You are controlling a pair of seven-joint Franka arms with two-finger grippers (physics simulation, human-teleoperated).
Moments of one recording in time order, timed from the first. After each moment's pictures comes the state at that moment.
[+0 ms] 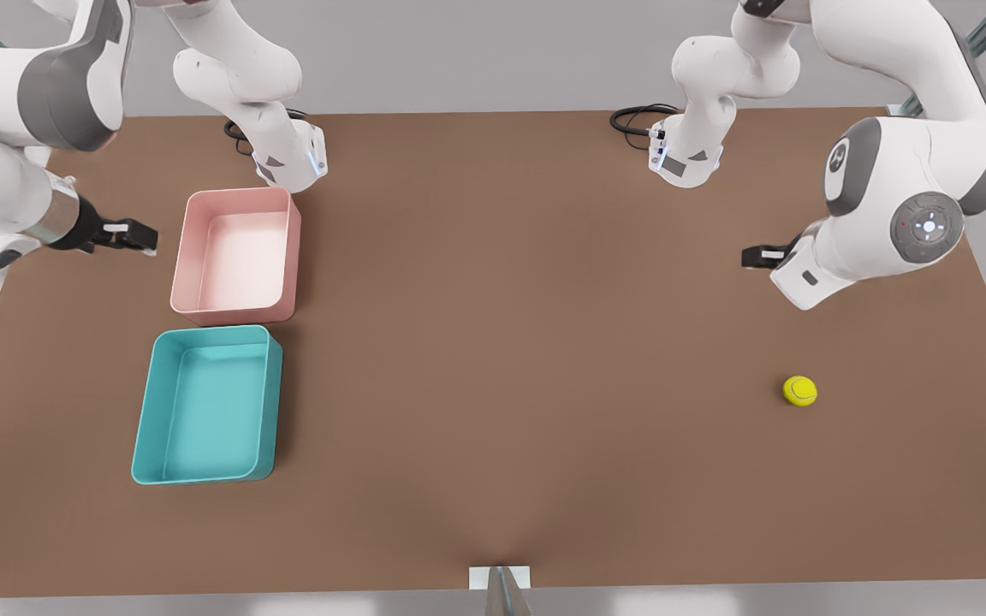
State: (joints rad) left arm -0.20 0.19 0.06 -1.43 0.02 1.26 -0.05; right arm 0.00 0.06 0.00 -1.40 -0.06 1.27 0.01
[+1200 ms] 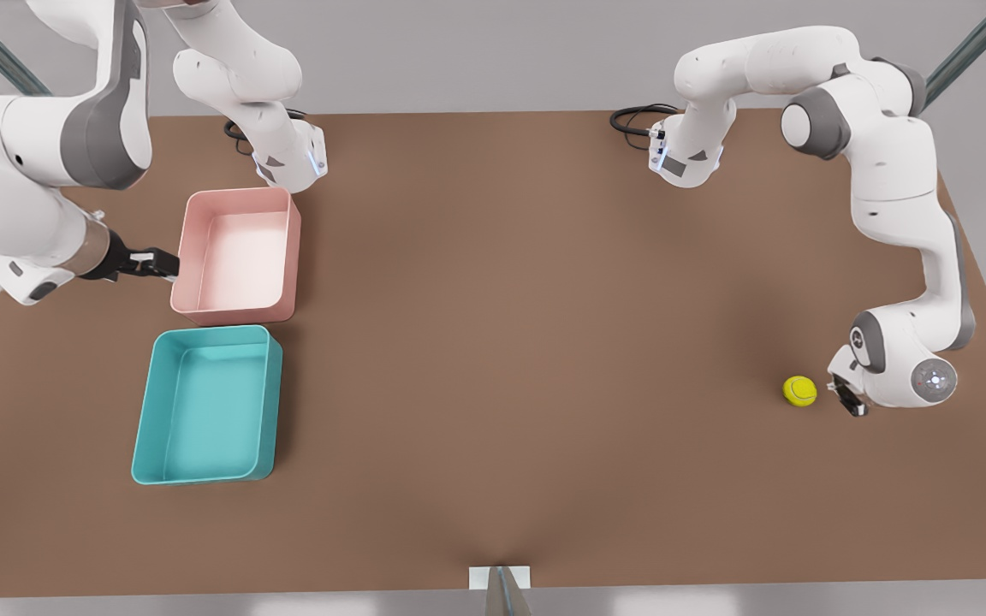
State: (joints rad) left arm 0.24 0.77 0.07 -1.56 0.18 2.15 1.65; right arm 0.01 0.07 0.00 -1.53 -0.05 1.40 0.00
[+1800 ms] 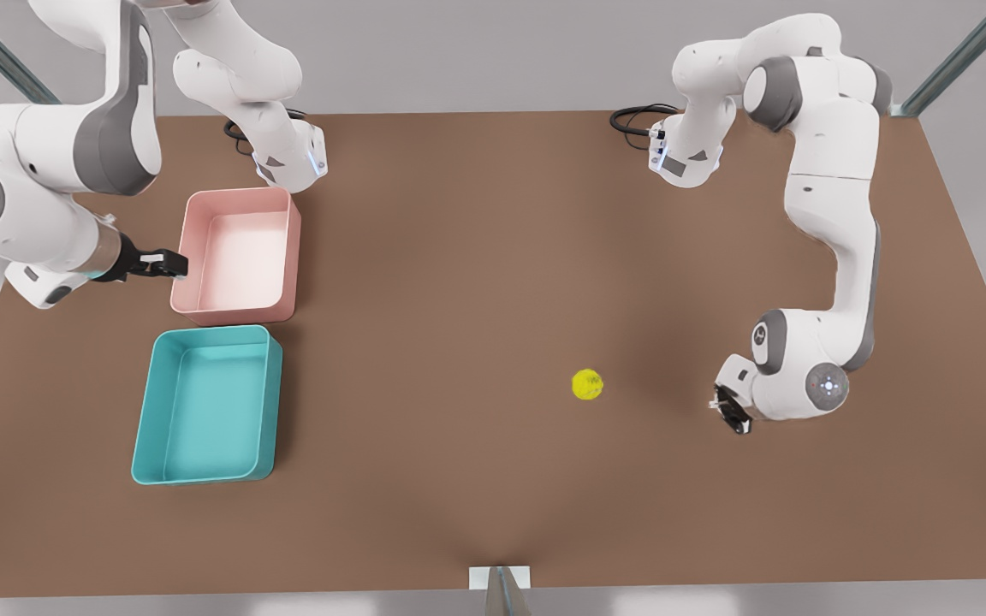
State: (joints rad) left arm 0.01 0.61 -0.12 -1.53 0.01 2.05 1.32; right arm 0.02 0.07 0.00 -1.56 -0.05 1.40 -0.01
